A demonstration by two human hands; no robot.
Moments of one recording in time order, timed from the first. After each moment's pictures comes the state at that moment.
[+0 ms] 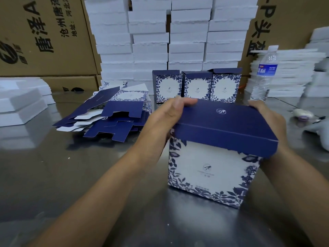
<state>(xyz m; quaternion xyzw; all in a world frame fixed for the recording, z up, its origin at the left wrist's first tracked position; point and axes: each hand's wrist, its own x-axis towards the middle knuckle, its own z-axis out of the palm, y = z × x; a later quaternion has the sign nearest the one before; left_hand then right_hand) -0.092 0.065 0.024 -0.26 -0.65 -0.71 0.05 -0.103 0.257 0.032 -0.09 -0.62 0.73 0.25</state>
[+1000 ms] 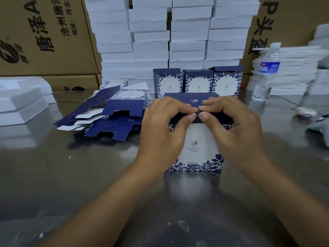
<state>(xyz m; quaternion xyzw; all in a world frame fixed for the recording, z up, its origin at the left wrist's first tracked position) -0.101 0.076 0.009 -0.28 -0.73 -0.44 0.44 -0.105 0.223 0.008 0.27 -0.74 0.40 0.46</state>
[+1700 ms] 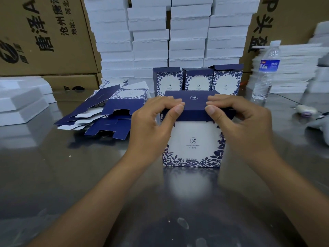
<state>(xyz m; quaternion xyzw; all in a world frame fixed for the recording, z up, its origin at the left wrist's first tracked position) -0.111 0.061 0.010 -0.27 -0.73 -0.51 0.37 -0.107 0.232 0.011 0.24 -0.73 0.47 0.45</state>
